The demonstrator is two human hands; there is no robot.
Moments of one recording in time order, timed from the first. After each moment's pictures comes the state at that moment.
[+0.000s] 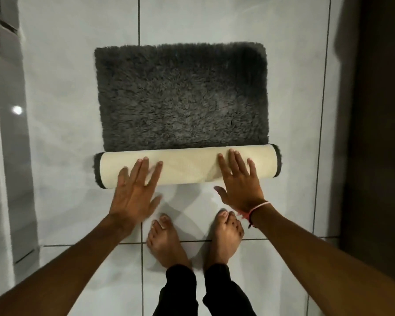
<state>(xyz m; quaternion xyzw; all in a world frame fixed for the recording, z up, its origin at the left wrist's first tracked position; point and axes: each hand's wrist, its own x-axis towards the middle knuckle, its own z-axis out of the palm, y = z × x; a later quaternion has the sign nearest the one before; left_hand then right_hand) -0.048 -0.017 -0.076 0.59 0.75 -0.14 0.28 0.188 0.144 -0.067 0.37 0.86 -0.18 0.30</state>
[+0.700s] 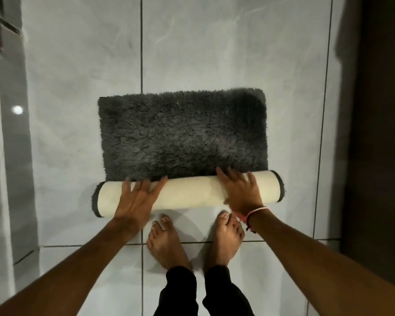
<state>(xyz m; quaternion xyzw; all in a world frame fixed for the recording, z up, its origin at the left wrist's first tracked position) -0.043 -0.023 -0.073 0.57 0.70 -0.21 0.36 0.190 0.135 -0.067 0.37 0.84 -0.22 0.33</state>
